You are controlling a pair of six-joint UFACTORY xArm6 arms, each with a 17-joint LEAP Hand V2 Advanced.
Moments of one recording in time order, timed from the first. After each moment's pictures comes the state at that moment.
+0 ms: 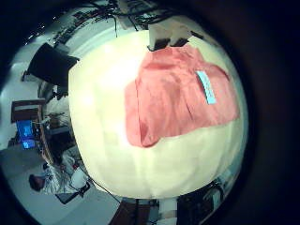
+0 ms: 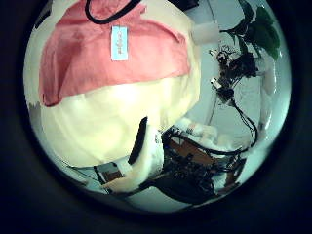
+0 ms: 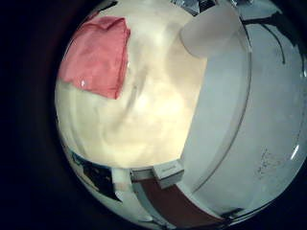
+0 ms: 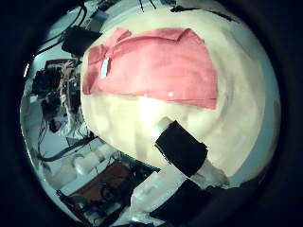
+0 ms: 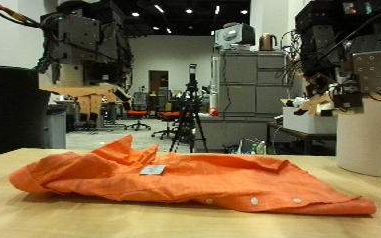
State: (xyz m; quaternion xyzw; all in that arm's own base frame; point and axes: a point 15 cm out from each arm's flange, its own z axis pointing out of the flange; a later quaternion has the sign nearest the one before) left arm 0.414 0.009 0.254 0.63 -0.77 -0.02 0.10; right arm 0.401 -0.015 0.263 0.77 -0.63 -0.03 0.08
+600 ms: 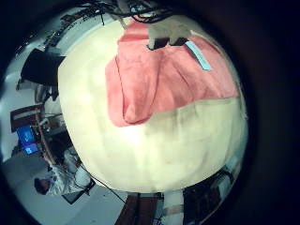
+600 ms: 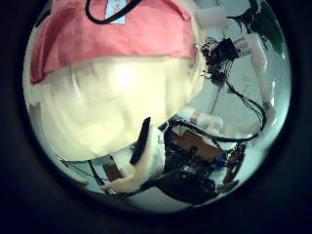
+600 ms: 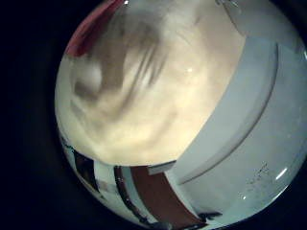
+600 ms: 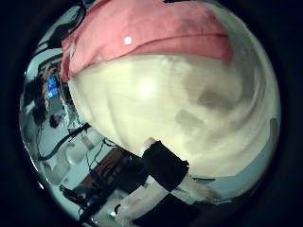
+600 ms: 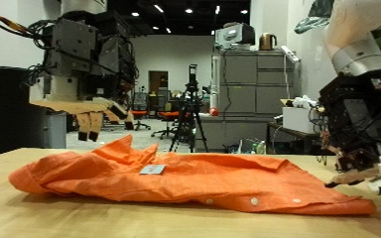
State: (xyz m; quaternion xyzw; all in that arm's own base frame) left arm 0.384 -0.008 0.237 0.61 -0.78 -0.06 0.13; right arm 0.392 -0.072 0.145 0.76 -0.62 -0.12 0.16
